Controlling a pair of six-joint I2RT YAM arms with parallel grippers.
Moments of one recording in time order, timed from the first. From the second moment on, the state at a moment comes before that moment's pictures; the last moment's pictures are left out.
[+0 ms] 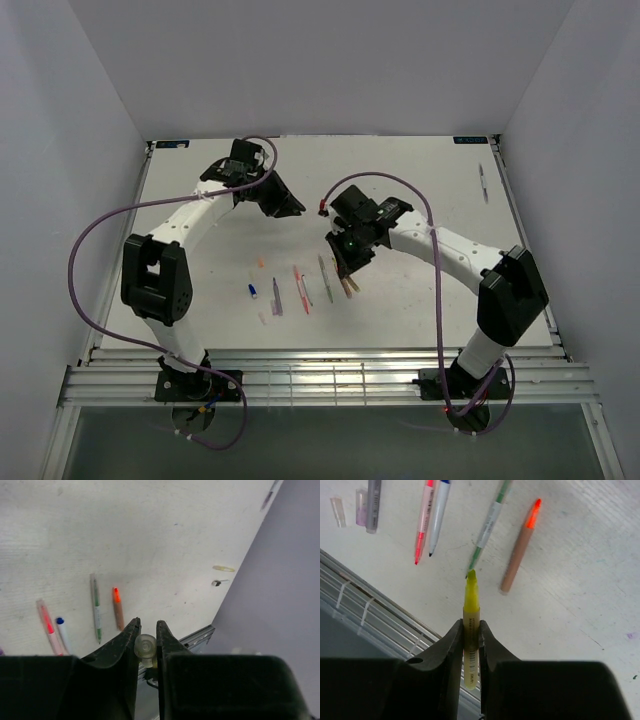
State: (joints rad) left arm -0.32 1.78 1.48 -0.61 0.47 -0.92; right arm 0.82 1.67 1.37 -0.87 -0.16 0.19
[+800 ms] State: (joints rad) left arm -0.28 1.74 1.34 -0.89 -0.12 -0.60; right arm 0.59 1.73 1.17 -0.69 -0.28 0.20
